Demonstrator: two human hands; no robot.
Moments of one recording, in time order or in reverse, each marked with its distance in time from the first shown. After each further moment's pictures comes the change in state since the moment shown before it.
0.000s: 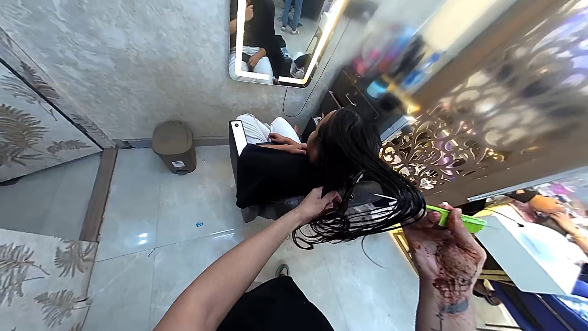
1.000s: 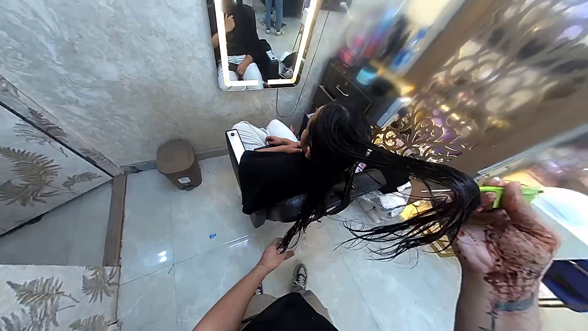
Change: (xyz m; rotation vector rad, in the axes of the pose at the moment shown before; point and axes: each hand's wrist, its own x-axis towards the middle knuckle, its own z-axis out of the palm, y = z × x) left_hand -0.124 -0.199 -0.096 0.592 0.194 -0.540; right_hand -0.006 -0.049 0.030 0.026 0.095 -0.102
